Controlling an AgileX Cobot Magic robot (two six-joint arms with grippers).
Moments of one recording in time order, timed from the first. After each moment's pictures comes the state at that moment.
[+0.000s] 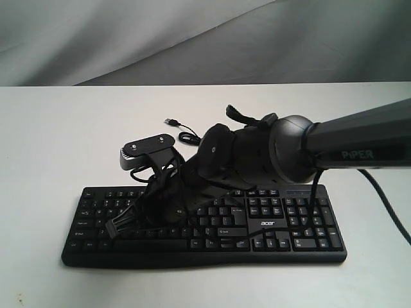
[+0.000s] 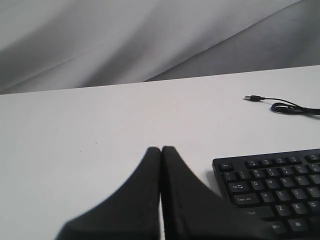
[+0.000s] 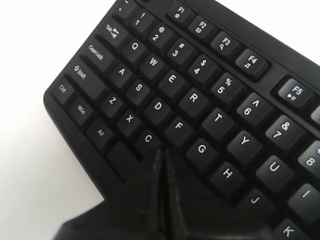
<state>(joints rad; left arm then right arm) 0.15 0.00 0.00 0.07 0.29 -0.12 0.82 2.04 -1.23 0.83 0.37 -0.57</state>
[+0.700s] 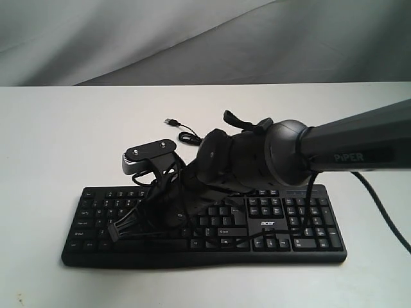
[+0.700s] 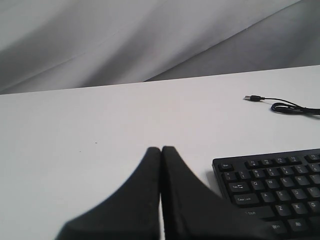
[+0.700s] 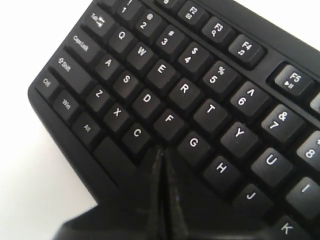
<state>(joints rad) 0.15 0.00 0.00 0.07 0.29 -0.12 0.82 2.06 -1.23 0.82 0.36 -0.54</state>
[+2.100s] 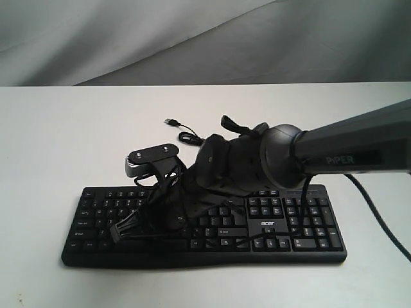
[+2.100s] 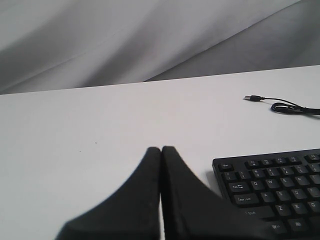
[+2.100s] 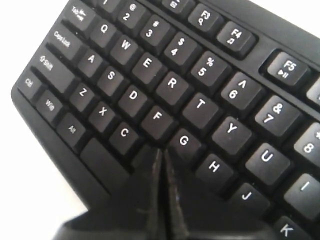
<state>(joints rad) 0.15 0.00 0.00 0.07 0.29 -0.12 0.82 2.09 -1.23 0.80 0.35 -0.50</state>
